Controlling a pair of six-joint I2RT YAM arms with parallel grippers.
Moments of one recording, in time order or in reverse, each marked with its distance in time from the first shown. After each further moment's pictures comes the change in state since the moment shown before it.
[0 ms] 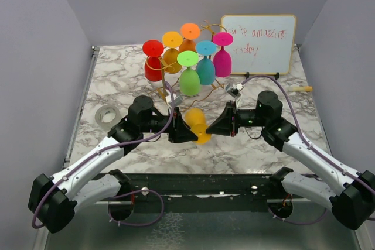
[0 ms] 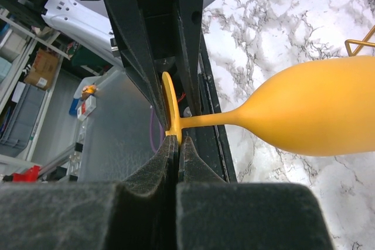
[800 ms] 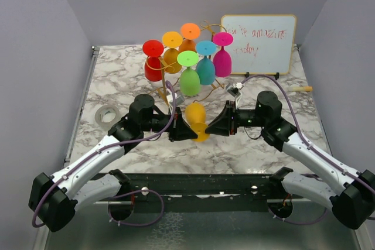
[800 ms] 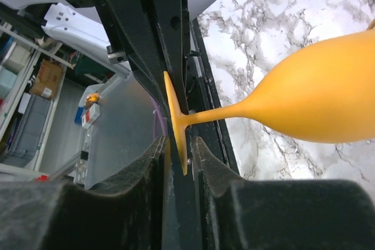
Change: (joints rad) left arm -0.006 0.013 0.035 -0.042 -0.002 0.048; right arm 0.000 0.014 0.000 0.024 0.020 0.041
